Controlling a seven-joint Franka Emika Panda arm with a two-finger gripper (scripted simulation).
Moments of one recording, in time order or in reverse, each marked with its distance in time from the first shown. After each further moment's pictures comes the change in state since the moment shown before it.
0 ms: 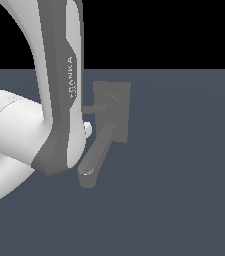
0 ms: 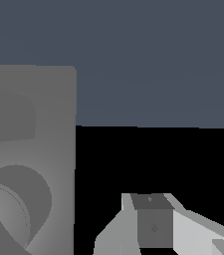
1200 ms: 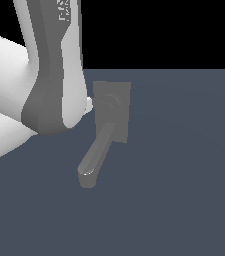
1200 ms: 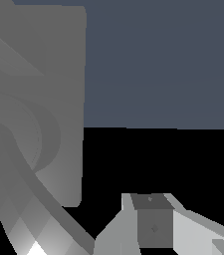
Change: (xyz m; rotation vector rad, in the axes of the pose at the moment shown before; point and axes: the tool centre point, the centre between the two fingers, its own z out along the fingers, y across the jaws) arm -0.074 -0.010 0.000 0.005 0.016 -0.005
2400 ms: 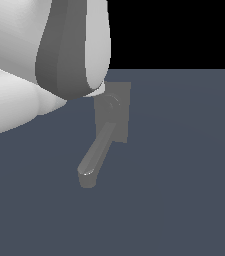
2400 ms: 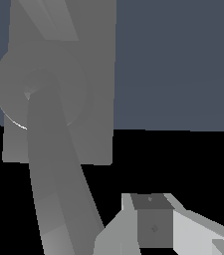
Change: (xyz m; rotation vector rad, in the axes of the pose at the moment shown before) arm -0.048 -0.038 -0.005 -0.005 0.017 -0.004
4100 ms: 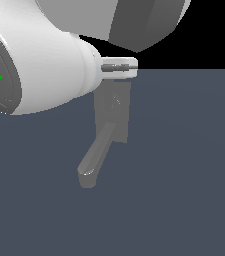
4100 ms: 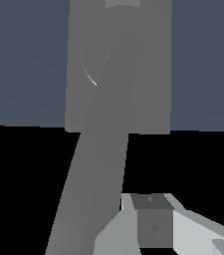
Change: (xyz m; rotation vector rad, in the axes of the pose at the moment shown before) arm -0.036 -0.076 -0.006 -0.027 0.001 -0.001
